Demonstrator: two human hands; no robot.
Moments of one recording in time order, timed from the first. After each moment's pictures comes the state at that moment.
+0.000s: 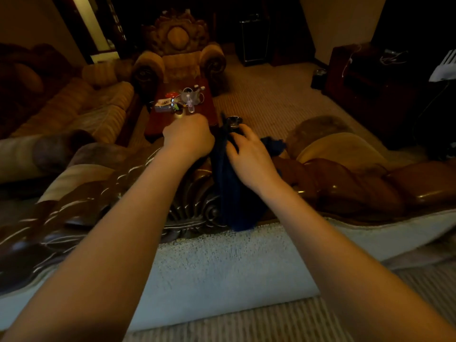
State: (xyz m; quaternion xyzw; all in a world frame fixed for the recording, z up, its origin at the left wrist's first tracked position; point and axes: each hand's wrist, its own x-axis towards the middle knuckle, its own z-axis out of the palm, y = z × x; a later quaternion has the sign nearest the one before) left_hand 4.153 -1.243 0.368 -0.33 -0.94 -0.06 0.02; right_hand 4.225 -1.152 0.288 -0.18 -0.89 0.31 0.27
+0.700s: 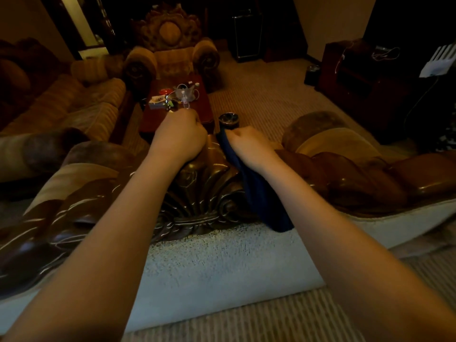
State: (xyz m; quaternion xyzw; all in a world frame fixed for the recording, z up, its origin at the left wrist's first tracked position) left_hand 4.134 -1.277 0.363 -0.35 -0.91 -0.23 0.03; right_hand 4.204 -1.158 0.308 -0.23 -0.89 0.36 0.16
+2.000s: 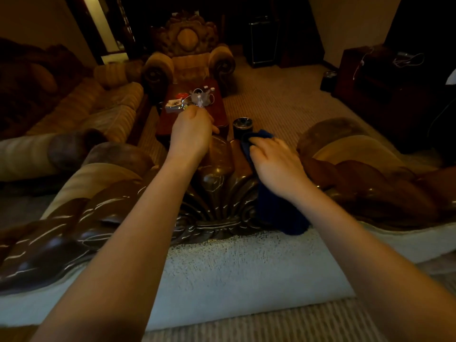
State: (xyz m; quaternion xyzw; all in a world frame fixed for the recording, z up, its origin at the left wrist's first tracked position) left_hand 4.122 -1.288 0.362 -0.24 -0.81 -0.53 -0.06; right_hand 4.234 -1.181 0.304 -0.16 -0.93 0.22 0.24
